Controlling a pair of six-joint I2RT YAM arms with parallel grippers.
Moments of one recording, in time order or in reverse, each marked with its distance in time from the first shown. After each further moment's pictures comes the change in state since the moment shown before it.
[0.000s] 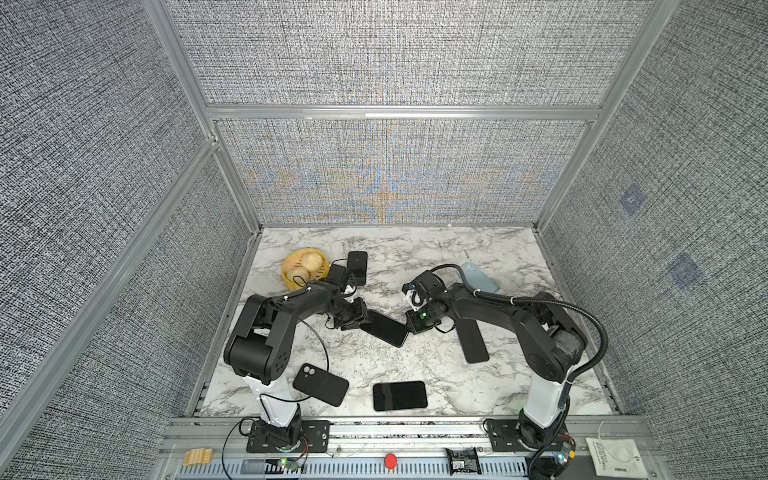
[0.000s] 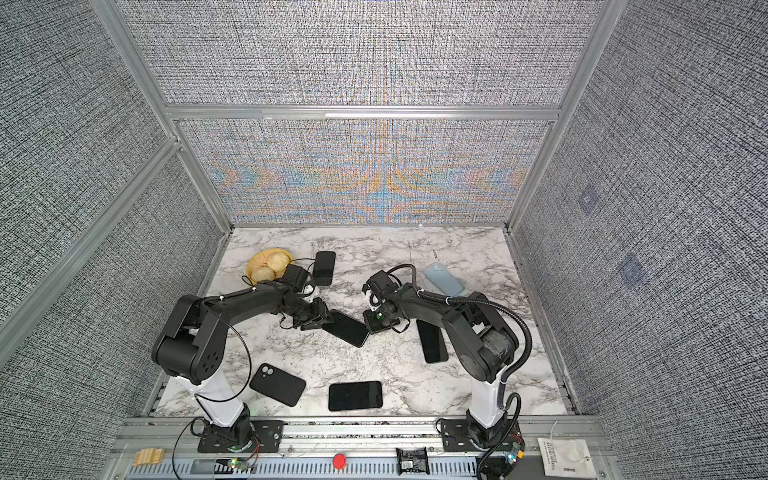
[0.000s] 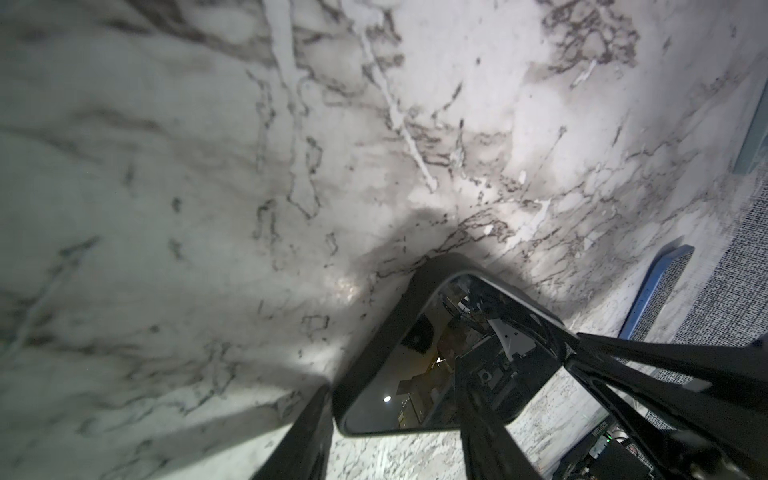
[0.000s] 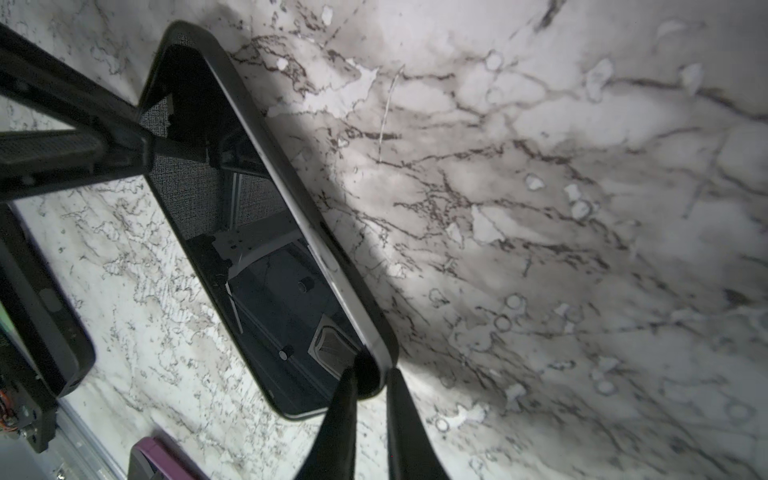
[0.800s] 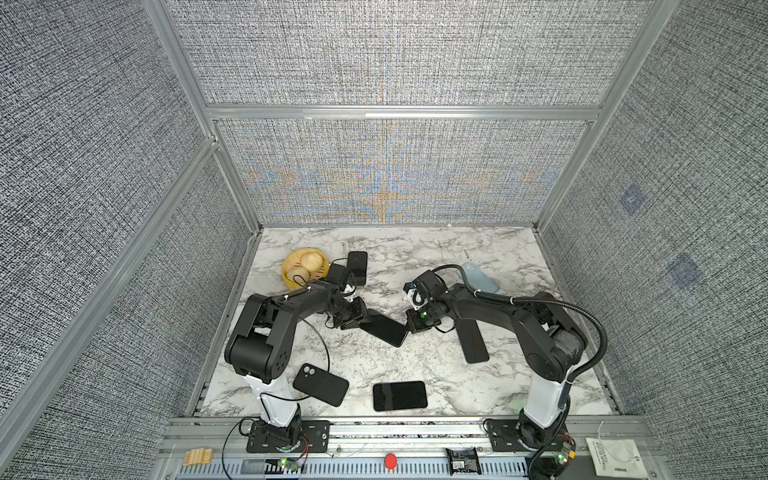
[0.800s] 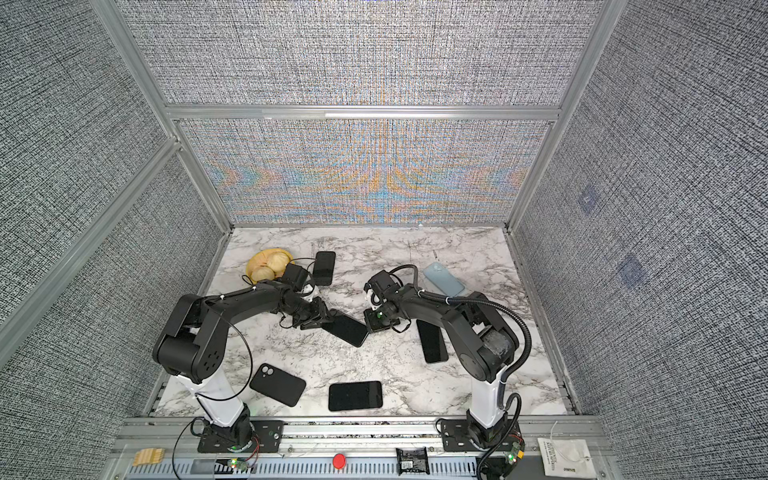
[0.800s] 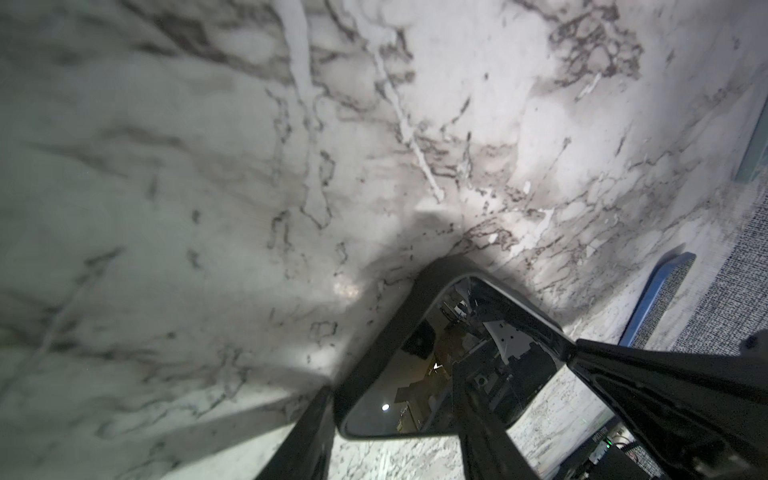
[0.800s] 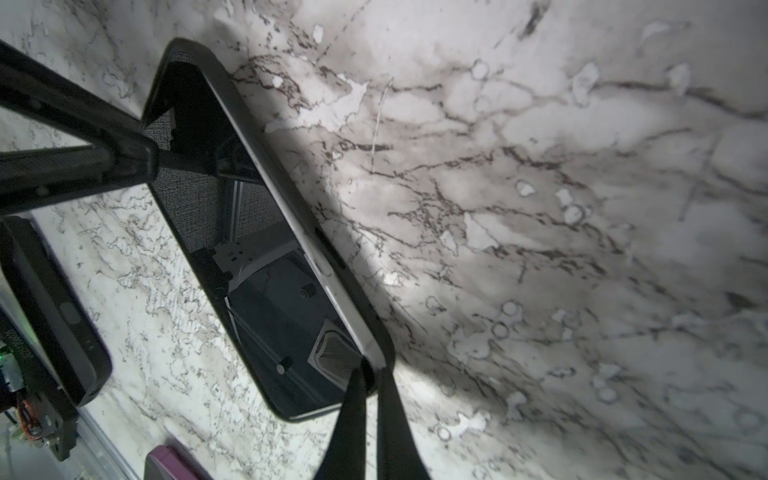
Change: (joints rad) left arm 0.003 0.013 0.008 0.005 -0.017 -0.013; right arm -0.005 0.029 -0.029 0.057 -0.033 0.039
